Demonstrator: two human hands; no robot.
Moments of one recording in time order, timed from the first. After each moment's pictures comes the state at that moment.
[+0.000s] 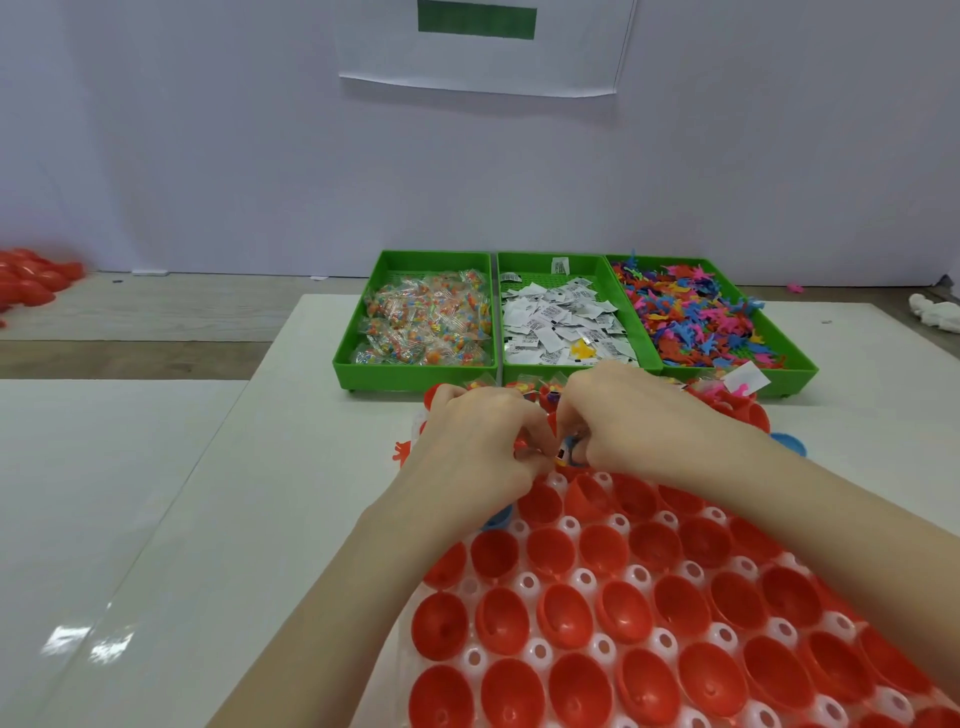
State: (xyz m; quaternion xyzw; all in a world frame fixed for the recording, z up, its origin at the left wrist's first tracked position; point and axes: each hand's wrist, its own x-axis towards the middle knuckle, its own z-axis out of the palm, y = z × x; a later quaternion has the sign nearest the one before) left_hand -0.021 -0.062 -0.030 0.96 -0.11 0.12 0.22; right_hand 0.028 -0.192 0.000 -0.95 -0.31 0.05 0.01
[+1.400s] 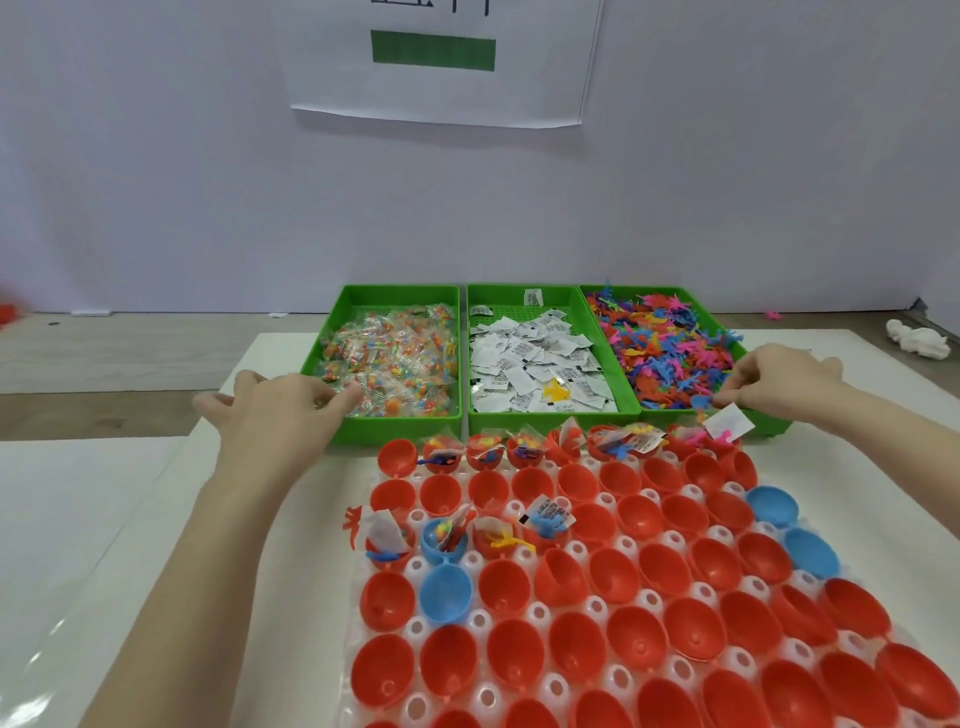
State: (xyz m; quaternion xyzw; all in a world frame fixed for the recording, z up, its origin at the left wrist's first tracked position) left_hand 0.051 0.040 -0.052 0.96 0.22 0.16 0.09; right_hand 0.164 -0.334 -0.024 -1.00 0.05 -0.01 0.04
